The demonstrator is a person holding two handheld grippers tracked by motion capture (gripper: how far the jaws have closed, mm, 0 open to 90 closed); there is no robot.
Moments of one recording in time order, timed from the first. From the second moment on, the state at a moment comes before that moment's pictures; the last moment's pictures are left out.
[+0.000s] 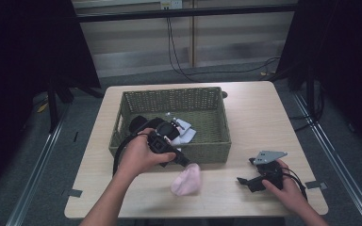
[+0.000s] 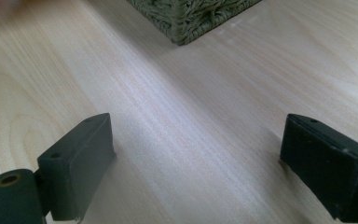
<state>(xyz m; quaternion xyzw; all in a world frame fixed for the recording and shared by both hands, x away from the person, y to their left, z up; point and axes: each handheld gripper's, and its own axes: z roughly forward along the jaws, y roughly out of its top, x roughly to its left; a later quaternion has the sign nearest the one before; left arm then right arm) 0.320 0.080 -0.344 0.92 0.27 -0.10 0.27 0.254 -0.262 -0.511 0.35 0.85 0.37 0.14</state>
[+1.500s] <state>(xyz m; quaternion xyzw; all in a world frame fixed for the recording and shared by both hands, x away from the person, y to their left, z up) 0.437 0.106 -0.370 0.89 0.37 -0.01 0.25 0.254 -0.262 -0.511 0.35 0.85 0.37 0.14</state>
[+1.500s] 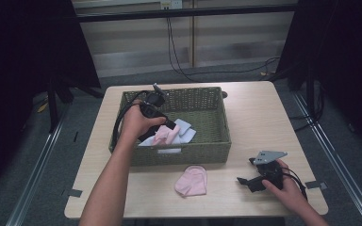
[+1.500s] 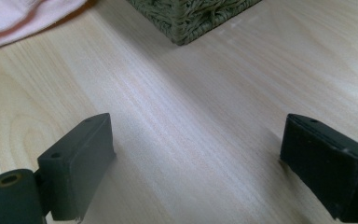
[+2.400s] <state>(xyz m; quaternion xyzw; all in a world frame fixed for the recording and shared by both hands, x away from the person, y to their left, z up) 0.465 0.107 -0.432 0.90 0.40 -0.03 0.20 0.254 -0.262 -0.511 0.35 0.85 0.37 0.14</state>
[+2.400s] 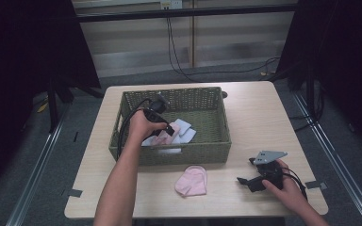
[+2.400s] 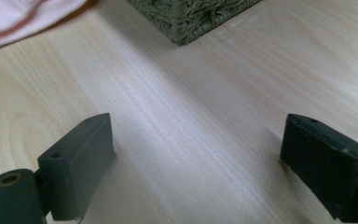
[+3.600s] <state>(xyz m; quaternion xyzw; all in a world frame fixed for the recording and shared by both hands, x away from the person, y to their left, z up) 0.458 0.122 -0.401 0.89 0.41 -0.03 0.21 0.254 -0.262 -0.511 0.35 0.85 0.37 0.14</state>
